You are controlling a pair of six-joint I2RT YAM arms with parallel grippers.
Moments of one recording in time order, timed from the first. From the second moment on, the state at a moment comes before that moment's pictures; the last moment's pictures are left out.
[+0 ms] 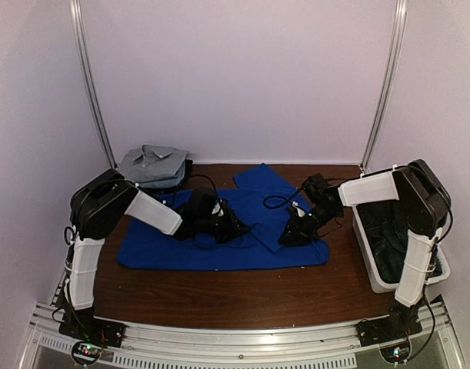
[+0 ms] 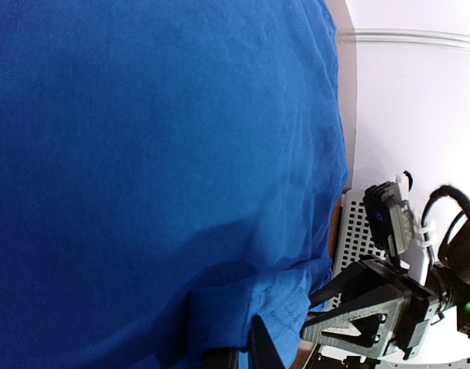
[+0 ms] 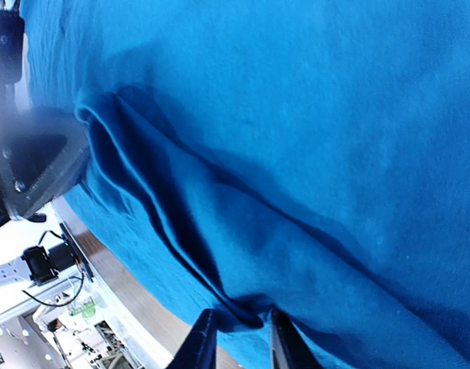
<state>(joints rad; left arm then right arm) -0.75 2.20 1.19 0.47 0.43 -1.22 0.46 1.92 1.15 -0.46 -0.65 0.55</state>
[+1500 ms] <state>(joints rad) -0.75 2.19 1.19 0.47 0.43 -1.19 0.46 1.97 1.47 -0.76 -0.59 0.37</state>
